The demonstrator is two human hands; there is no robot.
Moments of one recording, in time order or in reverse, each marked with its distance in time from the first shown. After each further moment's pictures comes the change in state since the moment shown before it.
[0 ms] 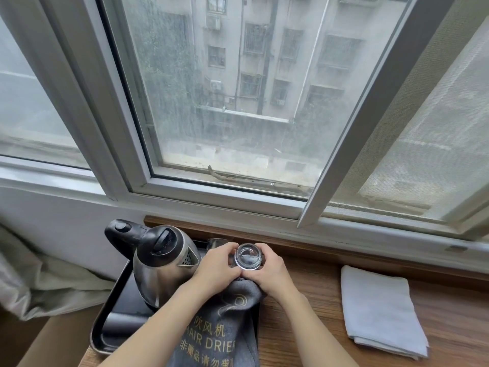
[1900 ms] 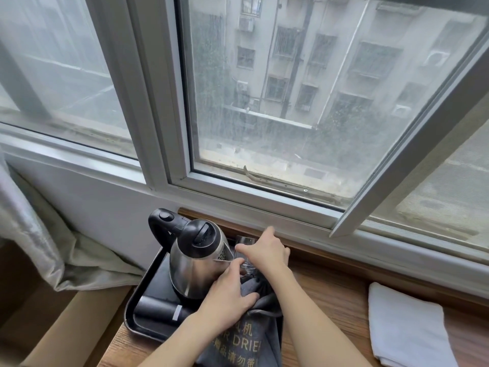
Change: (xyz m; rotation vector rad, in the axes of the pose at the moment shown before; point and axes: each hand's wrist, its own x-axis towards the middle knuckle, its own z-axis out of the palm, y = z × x) left_hand -0.067 -0.023 -0.005 -0.102 0.055 -0.103; right_hand 0.035 -0.087 0.054 -0.483 0.050 0.187
